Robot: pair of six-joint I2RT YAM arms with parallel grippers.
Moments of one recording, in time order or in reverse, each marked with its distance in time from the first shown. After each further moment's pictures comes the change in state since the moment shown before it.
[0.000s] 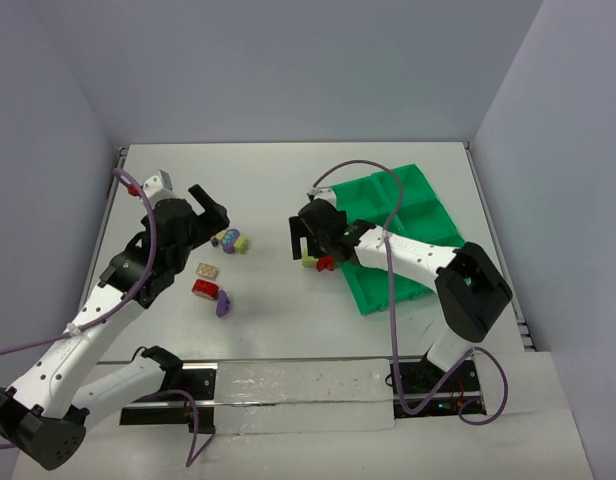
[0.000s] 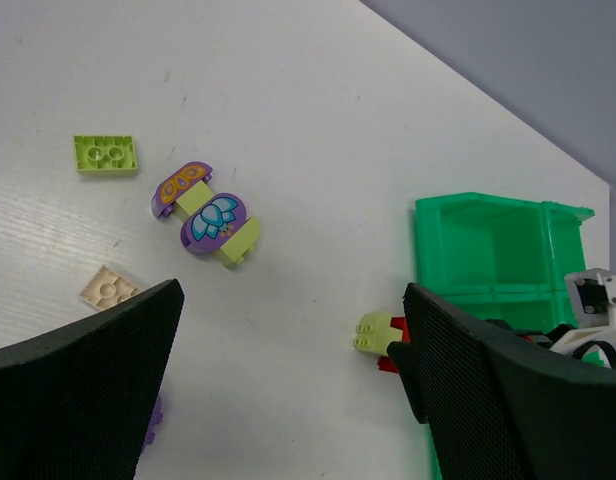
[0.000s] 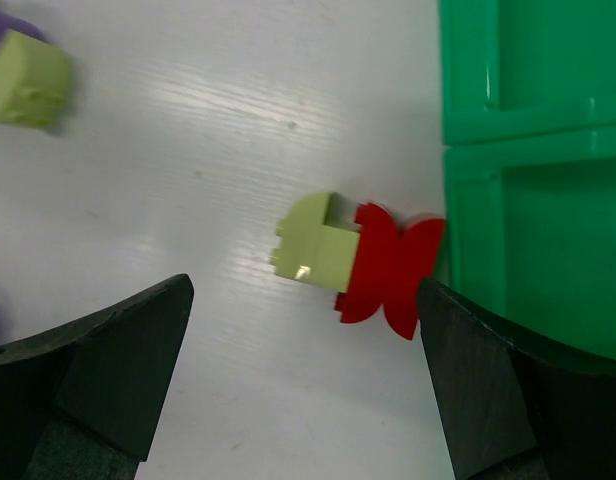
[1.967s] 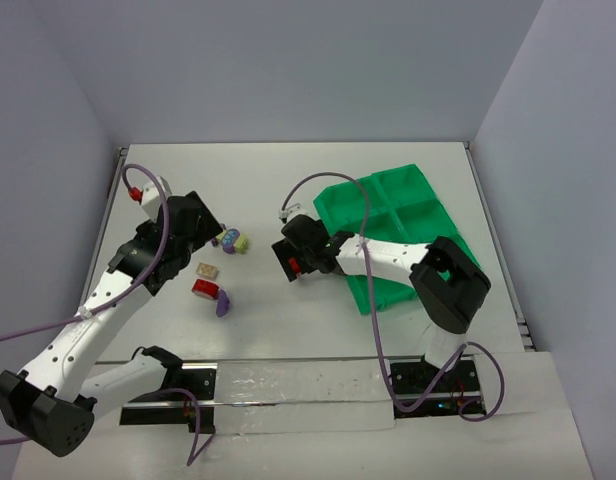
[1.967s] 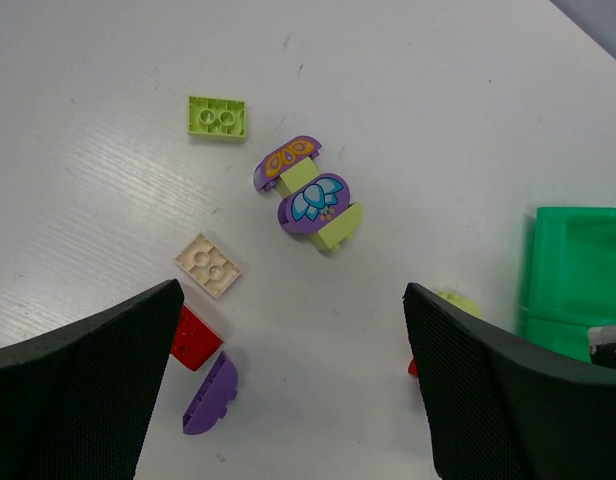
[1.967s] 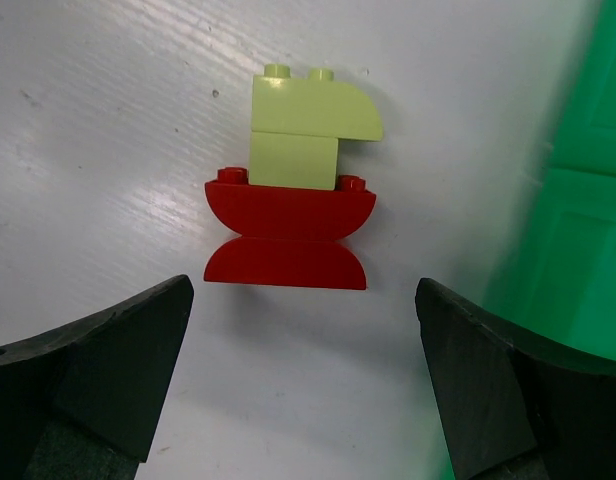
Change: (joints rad) left arm 0.049 0.092 0.020 -0.172 -0.079 -0.045; right arm 0.084 0.127 -0.001 0.033 -0.014 -0.268
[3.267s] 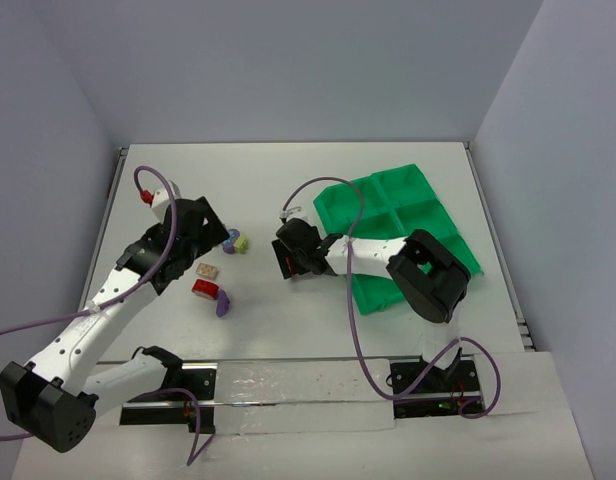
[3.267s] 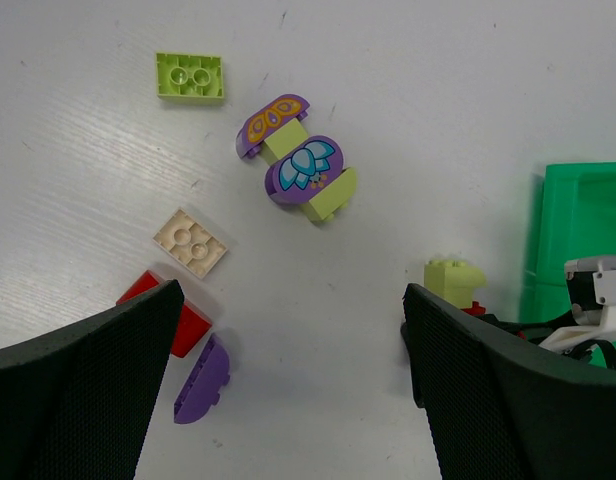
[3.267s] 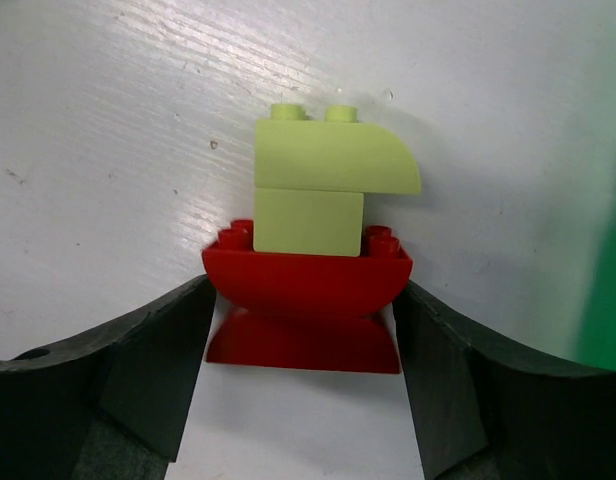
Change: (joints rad) left arm 0.000 0.024 -0.047 0.035 0.083 0.004; right arm -0.008 0.122 0.018 0.102 0.004 0.146
